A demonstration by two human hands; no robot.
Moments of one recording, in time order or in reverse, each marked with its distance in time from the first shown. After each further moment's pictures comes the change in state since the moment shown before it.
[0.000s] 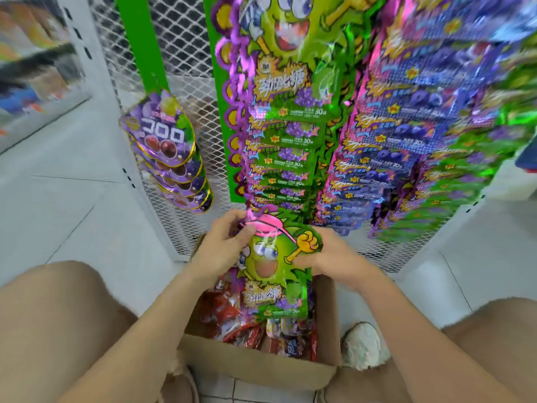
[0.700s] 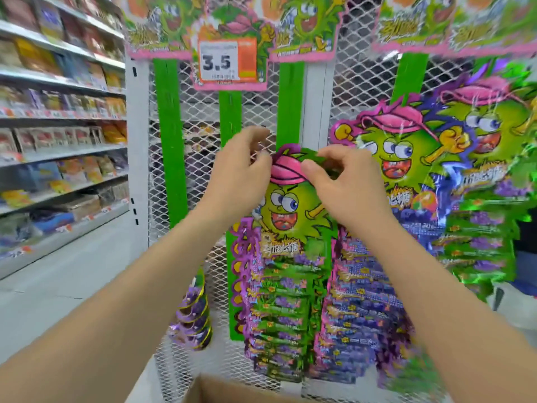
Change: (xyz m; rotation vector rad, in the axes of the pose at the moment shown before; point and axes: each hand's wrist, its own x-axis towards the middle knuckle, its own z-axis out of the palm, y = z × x) left_hand 0.056 0.366 -0.065 0.317 0.472 0.669; right_hand -0.028 -0.332 -0.124 -0.299 0.881 -0.875
